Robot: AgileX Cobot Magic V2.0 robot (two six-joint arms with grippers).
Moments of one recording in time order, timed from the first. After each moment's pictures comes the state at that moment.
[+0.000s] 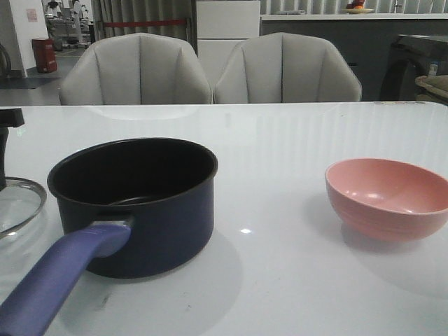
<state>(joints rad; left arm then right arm) 0.03 1.98 -1.49 -0.09 1.20 -0.11 0.26 0.04 -0.15 0.28 0.16 -0.29</state>
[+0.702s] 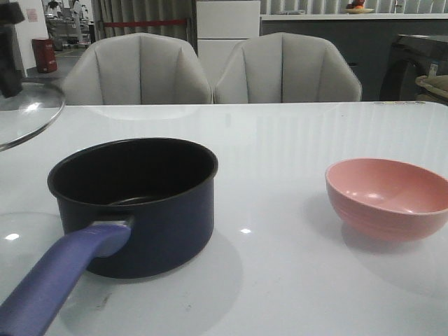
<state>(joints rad) -0.01 1.80 -1.62 -0.19 1.23 -0.02 0.26 0.04 -0.15 0.28 0.16 -0.29</state>
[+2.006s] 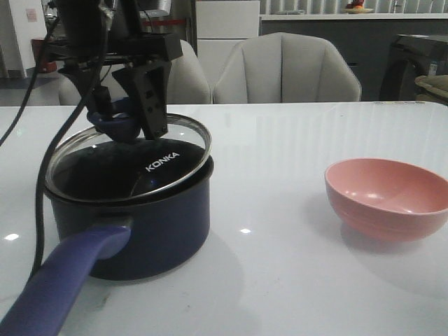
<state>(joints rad) -0.48 1.87 -1.64 -0.12 1.23 0.04 0.26 0.04 -0.15 0.28 0.16 -0.29</state>
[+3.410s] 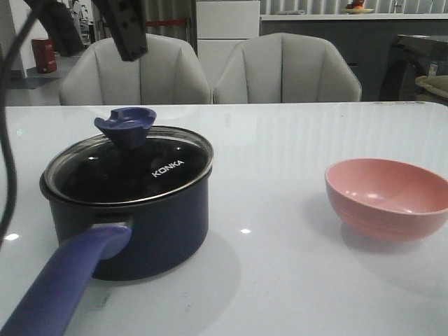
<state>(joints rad) -0.48 1.60 -1.59 -0.06 1.24 0.04 0.26 0.04 -0.15 0.28 0.16 -0.29</state>
